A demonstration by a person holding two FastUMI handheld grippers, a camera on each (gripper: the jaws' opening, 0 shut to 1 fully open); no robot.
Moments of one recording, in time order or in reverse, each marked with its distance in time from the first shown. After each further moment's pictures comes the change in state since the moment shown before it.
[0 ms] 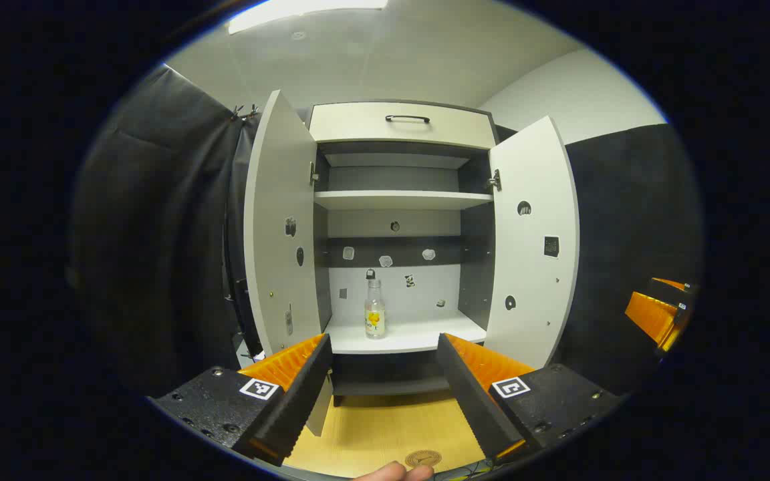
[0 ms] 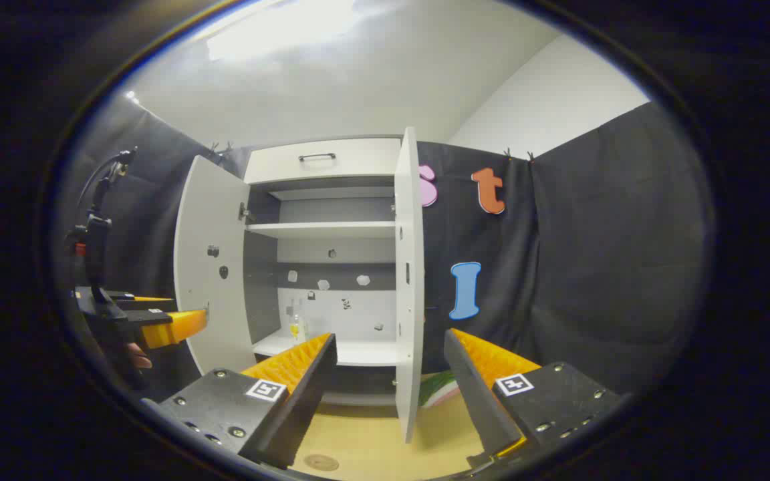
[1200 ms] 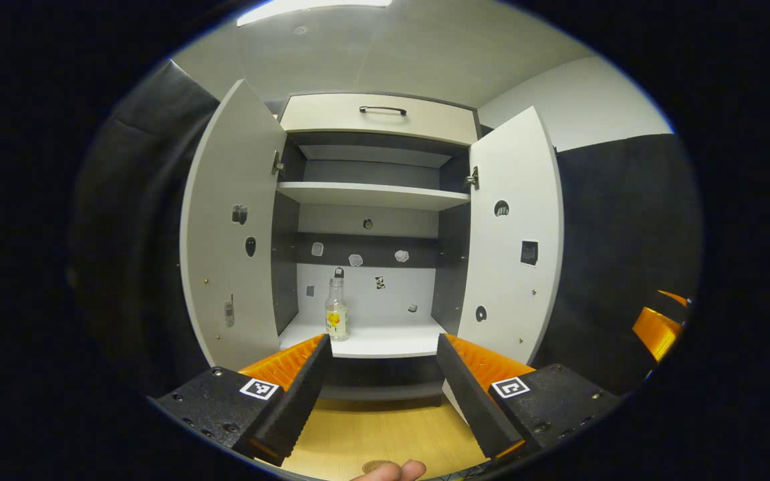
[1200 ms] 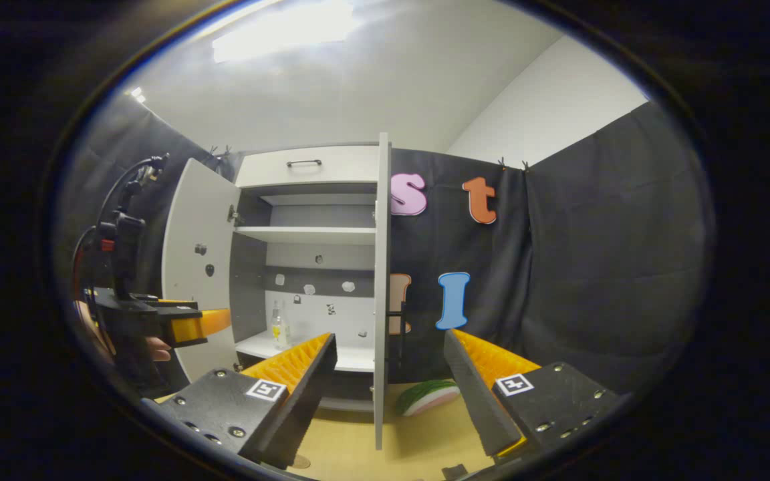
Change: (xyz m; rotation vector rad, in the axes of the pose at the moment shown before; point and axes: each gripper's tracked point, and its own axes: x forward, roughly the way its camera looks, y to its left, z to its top) left arm 0.074 -0.065 -0.011 -0.069 -0.010 -0.064; right arm 0.016 -0.049 -0.005 -0.019 -0.039 -0.009
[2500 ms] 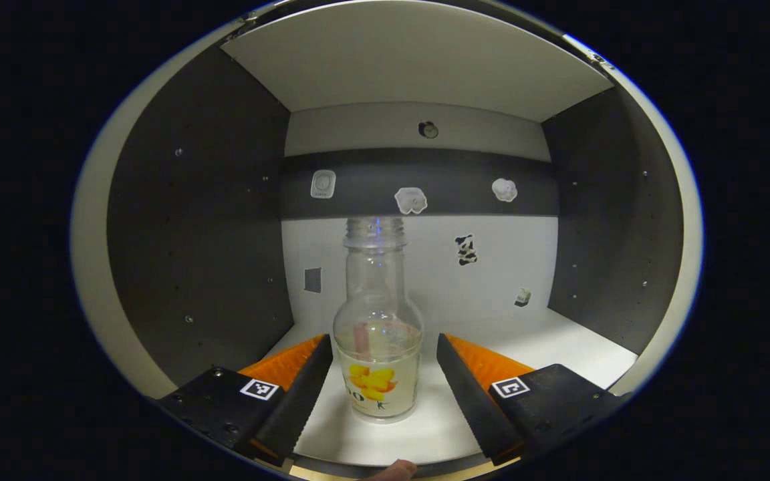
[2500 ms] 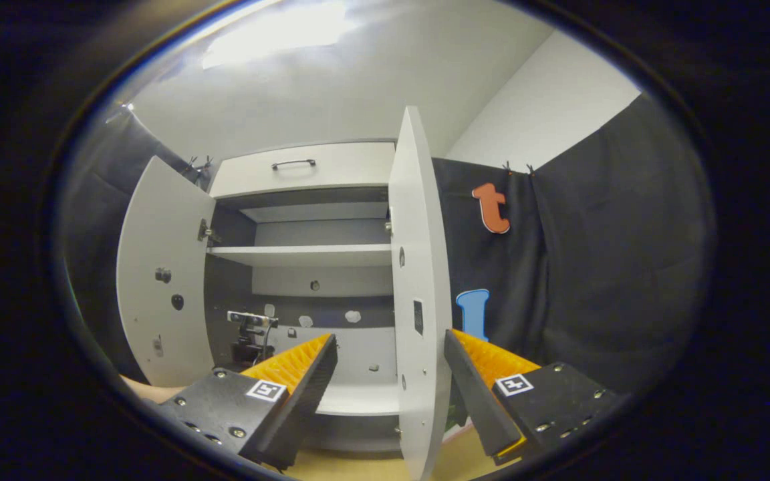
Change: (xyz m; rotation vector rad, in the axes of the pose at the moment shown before) left arm 0.374 0.147 -0.134 0.064 0.101 0.151; right arm 0.134 0.072 0.016 0.051 -0.114 -0.028
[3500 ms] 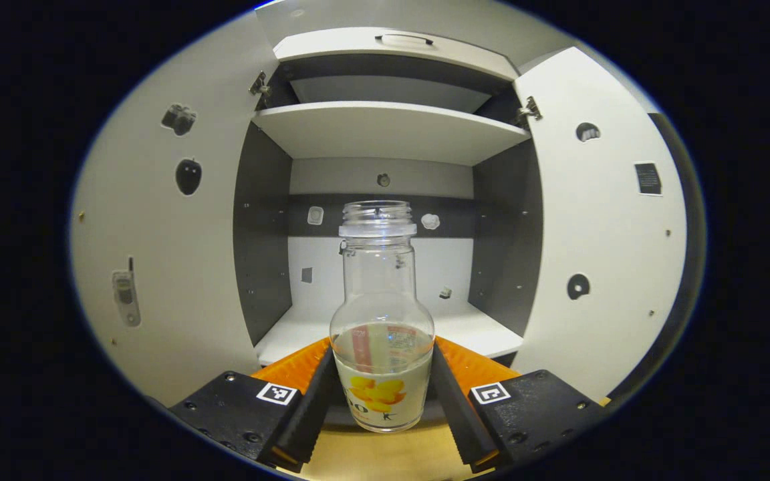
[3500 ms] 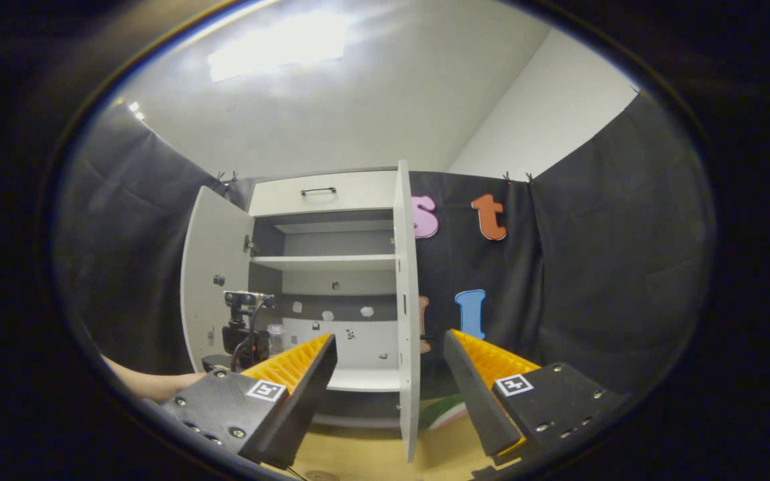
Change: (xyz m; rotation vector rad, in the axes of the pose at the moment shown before) left arm -0.256 -0.056 0.022 -0.040 -0.041 -0.148; right arm -0.159 -0.030 0.033 0.010 0.015 0.074
